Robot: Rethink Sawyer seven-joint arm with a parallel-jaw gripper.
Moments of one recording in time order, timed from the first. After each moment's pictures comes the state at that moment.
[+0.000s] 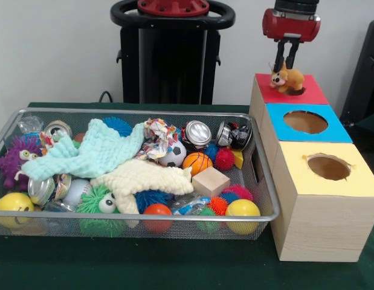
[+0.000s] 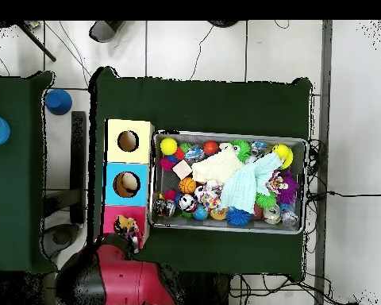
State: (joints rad) arm 0.29 -0.88 -0.21 2.15 0.17 0.18 1.62
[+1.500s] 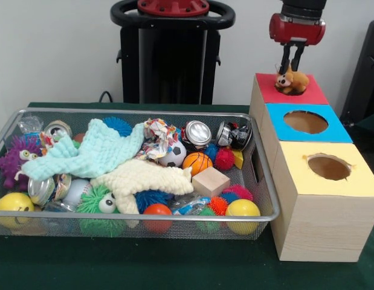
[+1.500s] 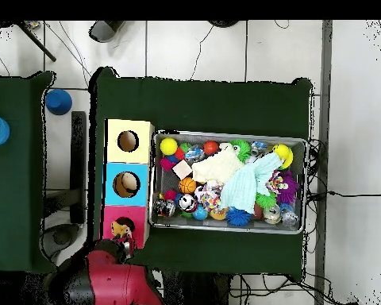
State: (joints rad) arm 0.35 -0.84 -0.22 2.15 0.18 0.18 1.62
